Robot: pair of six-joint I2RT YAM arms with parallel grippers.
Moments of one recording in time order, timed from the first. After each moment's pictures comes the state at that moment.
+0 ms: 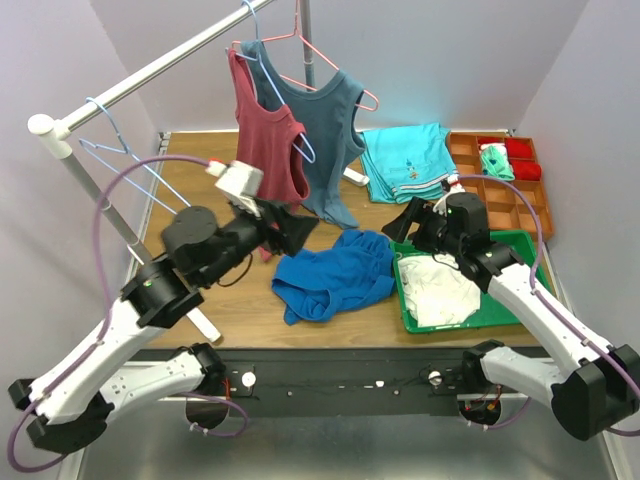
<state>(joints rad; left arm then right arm) -0.85 0.84 1.13 -0.37 -0.06 -0.38 0.39 1.05 0.80 -0.28 -0.14 0.65</state>
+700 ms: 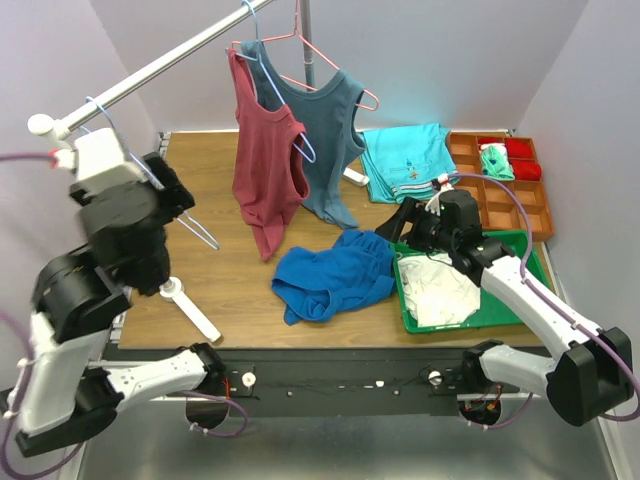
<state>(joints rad) -0.85 0.92 1.77 -0.99 -1.12 -0.39 0.39 1.13 0.80 -0.23 -0.21 0.65</state>
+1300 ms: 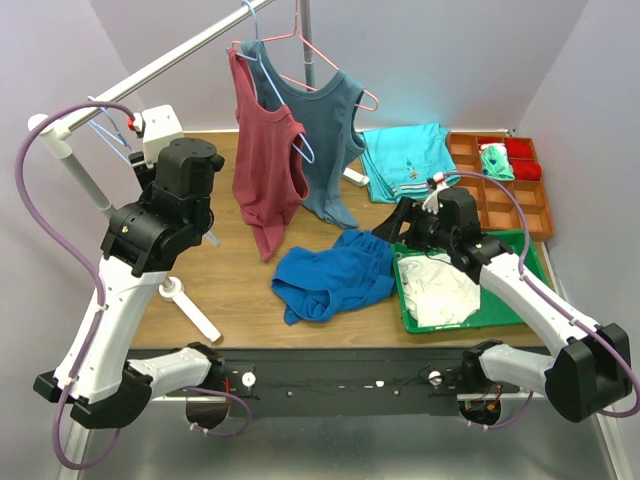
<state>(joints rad) -0.52 1.13 1.71 -1.07 -0.99 -0.35 0.39 1.15 0.81 -0.23 -0.27 0.64</state>
